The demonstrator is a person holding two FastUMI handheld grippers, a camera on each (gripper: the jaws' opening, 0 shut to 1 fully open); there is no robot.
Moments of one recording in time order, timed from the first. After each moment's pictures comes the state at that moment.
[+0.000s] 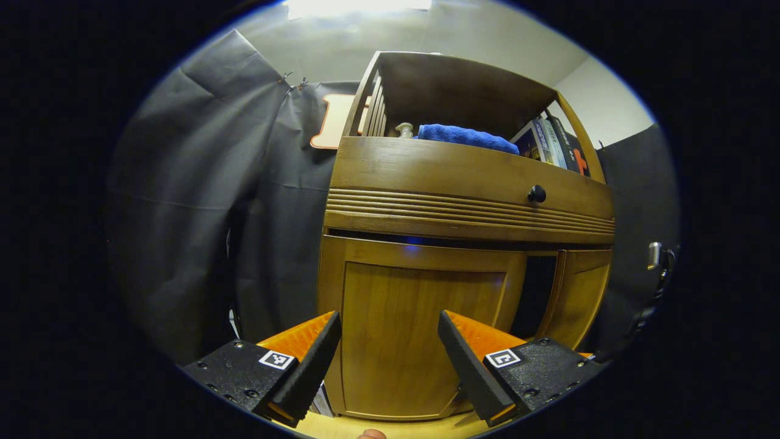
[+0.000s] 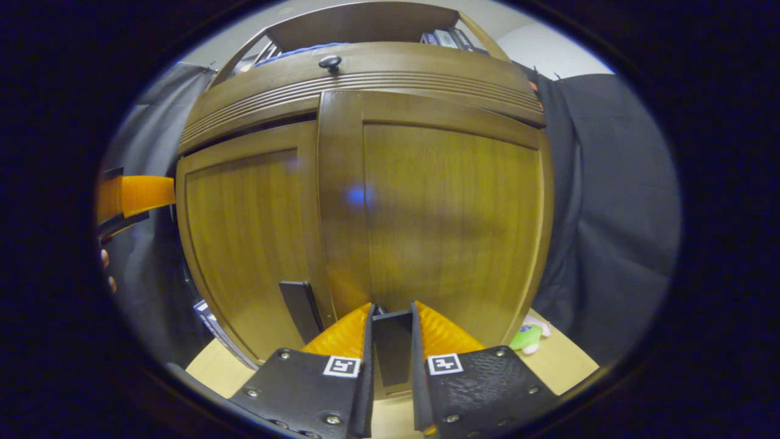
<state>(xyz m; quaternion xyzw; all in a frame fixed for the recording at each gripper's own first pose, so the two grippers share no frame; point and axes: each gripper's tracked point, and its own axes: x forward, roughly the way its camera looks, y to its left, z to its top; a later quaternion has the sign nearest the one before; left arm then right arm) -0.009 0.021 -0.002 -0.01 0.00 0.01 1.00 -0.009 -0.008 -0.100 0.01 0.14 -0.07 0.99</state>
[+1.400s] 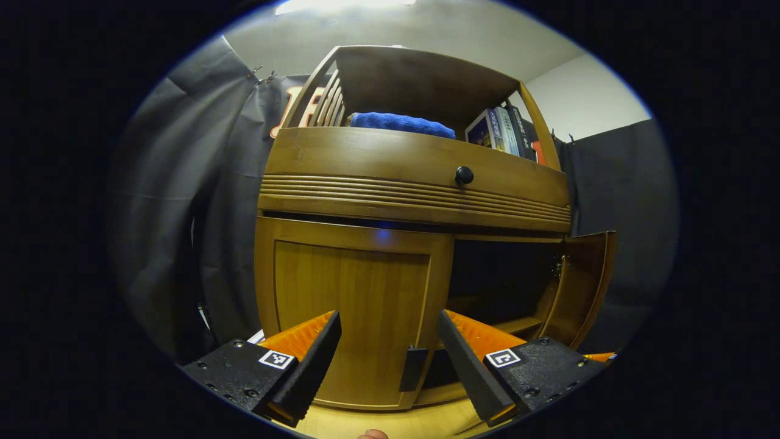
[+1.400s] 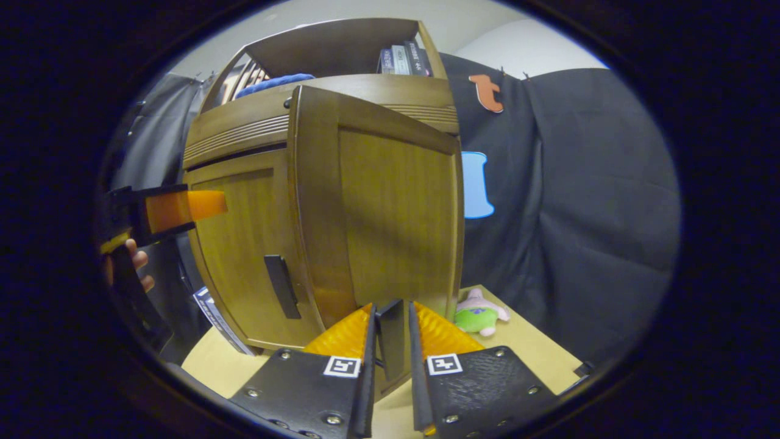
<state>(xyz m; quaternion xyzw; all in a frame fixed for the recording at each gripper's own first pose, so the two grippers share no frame) -0.025 -0.067 -0.023 0.00 0.03 -0.06 1.00 -0.122 -0.079 -0.083 0.01 0.14 -0.12 0.98</state>
